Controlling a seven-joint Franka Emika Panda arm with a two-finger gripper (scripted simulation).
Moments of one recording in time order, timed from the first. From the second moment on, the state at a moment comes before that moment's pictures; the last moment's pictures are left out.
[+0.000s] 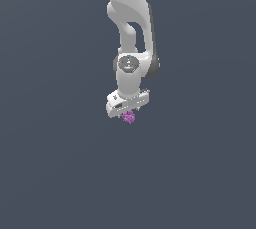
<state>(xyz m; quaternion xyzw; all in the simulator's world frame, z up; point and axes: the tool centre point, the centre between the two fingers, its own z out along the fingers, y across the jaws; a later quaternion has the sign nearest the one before) -0.050 0.002 0.072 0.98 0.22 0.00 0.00</state>
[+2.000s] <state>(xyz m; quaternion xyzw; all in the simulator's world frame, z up) 0.009 -0.036 0.054 0.98 0.22 0.00 0.00</state>
